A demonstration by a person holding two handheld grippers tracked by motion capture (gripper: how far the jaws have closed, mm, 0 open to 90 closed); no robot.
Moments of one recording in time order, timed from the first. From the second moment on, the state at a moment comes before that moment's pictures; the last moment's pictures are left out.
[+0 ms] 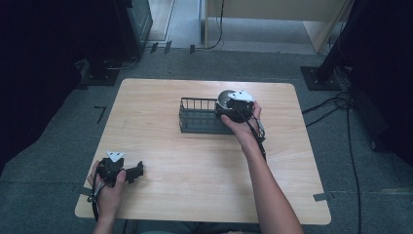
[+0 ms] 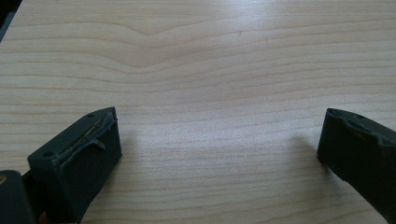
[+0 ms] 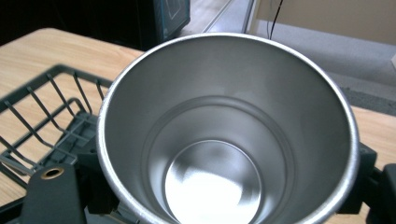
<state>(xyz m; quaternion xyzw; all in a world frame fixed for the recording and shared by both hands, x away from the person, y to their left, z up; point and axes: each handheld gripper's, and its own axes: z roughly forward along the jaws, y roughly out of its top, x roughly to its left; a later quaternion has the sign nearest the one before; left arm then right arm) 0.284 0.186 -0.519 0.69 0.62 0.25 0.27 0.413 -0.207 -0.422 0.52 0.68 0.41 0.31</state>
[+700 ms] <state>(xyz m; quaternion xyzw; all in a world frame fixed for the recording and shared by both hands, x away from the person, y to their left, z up) 0.284 0.186 -0.519 0.69 0.62 0.25 0.27 0.424 -0.208 -0.444 0.54 0.71 0.37 0.26</state>
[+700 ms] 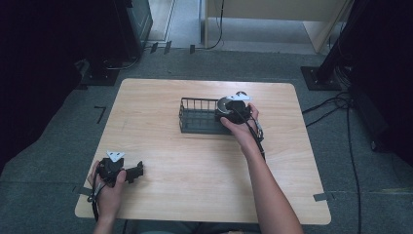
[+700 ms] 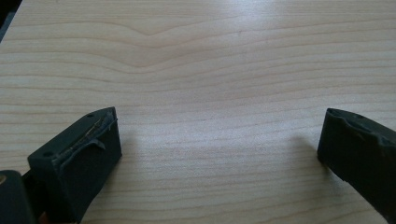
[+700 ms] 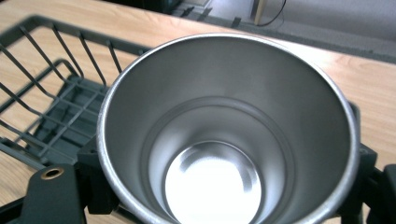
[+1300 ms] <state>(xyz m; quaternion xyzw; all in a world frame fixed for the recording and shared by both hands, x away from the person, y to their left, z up) 0.284 0.186 -0.519 0.69 0.62 0.25 0.27 0.421 -0.215 -0.436 0.55 0.70 0.39 0.24</state>
